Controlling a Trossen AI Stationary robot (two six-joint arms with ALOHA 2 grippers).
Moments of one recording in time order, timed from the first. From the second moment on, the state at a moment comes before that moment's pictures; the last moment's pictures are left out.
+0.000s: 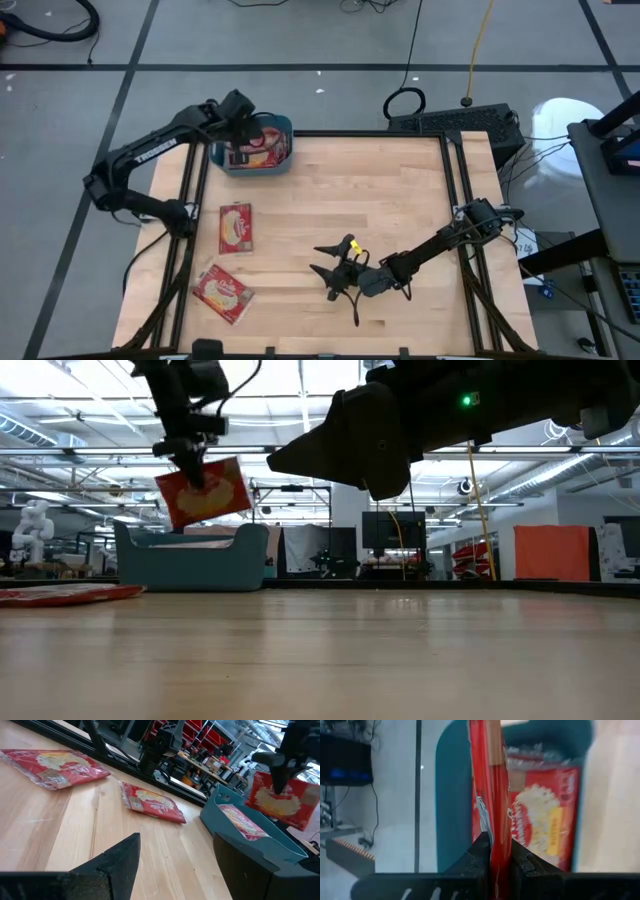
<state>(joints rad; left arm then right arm) 0.70 1.33 1.24 -0.94 -0.21 0.75 0.48 1.98 0.93 0.84 0.83 -0.35</state>
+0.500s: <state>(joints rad) 0.71 1.36 1.24 -1.06 -0.28 0.78 0.47 1.98 0.90 0.84 0.83 -0.30</state>
